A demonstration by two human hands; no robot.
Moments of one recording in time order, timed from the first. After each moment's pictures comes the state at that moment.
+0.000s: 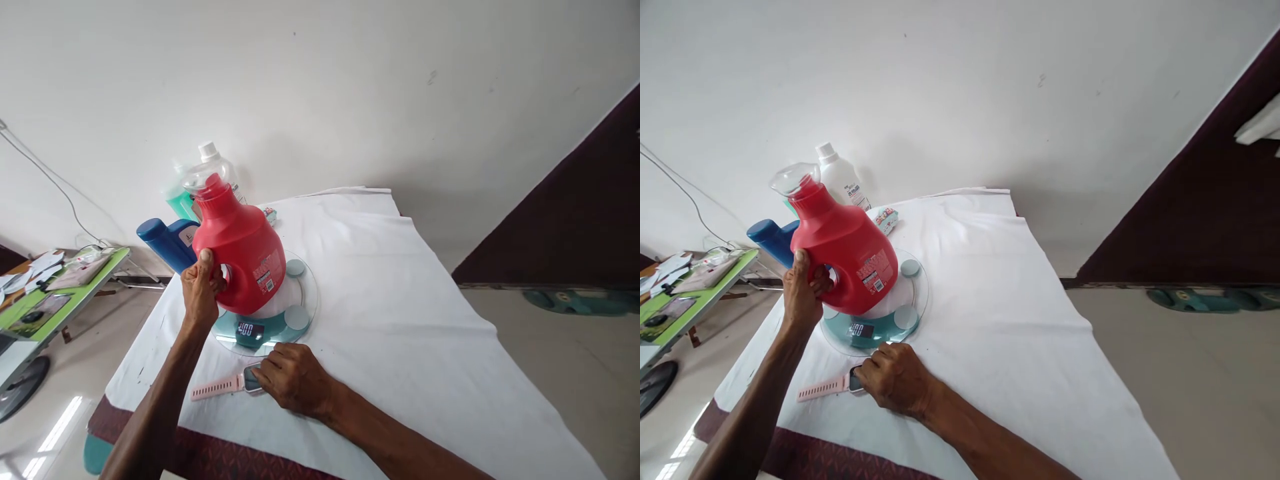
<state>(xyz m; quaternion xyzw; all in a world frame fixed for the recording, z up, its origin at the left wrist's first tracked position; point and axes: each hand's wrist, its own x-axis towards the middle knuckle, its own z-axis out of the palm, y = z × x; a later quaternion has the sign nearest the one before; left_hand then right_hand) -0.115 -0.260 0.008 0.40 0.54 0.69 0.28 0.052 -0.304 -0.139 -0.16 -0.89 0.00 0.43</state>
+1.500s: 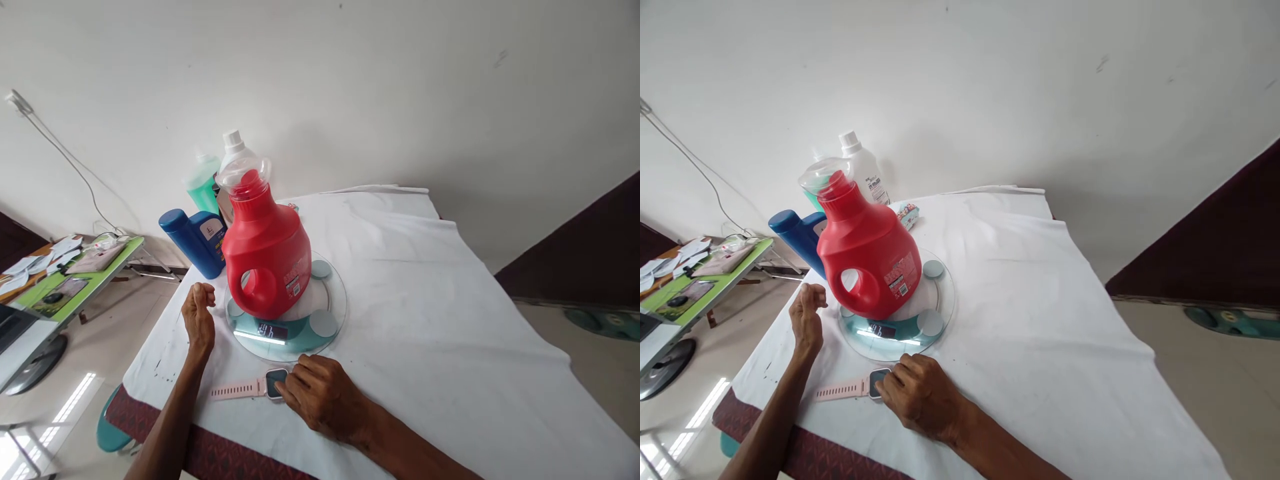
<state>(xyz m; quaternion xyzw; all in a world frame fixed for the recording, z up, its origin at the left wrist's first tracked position) -0.199 -0.299 -0.075 0.41 0.69 0.60 0.05 0.056 -0.308 -0.132 -0.15 -0.90 0.01 0.42</state>
